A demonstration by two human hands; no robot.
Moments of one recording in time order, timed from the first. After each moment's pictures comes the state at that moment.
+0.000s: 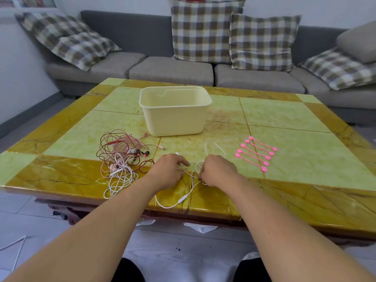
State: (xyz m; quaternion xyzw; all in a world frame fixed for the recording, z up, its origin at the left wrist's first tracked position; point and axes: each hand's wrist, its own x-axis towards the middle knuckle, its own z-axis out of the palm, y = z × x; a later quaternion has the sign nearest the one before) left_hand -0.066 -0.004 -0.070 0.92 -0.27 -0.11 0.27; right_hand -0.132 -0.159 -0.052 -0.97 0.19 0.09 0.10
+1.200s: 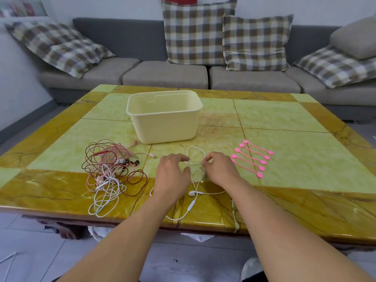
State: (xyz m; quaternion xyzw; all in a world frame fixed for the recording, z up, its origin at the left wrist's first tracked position) left_hand -0.085 -0.055 -0.079 0.90 -0.19 0.04 0.39; right_hand -0.113 -0.210 -0.073 -0.91 0.26 -0.04 0.31
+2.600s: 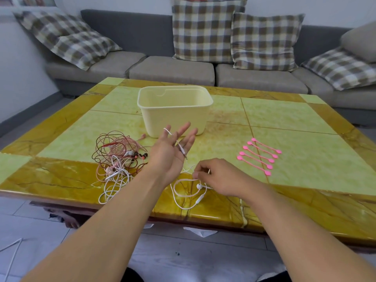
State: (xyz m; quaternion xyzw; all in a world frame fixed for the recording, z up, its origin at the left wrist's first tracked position) left_hand -0.078 -0.033 -0.019 0.34 -0.02 -0.21 0.92; right_hand -0.154 -0.175 -0.037 -0.94 0.02 0.06 0.34
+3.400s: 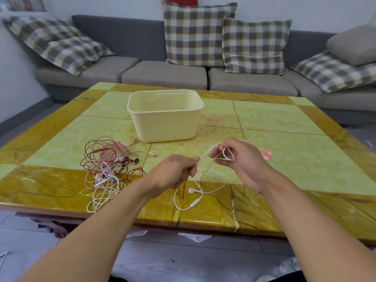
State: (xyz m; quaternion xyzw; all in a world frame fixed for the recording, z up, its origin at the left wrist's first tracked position) left_hand -0.089 -0.028 -0.026 0.72 -0.27 -0.31 0.56; right_hand -0.172 -0.214 0.002 -0.70 0.14 -0.07 0.69
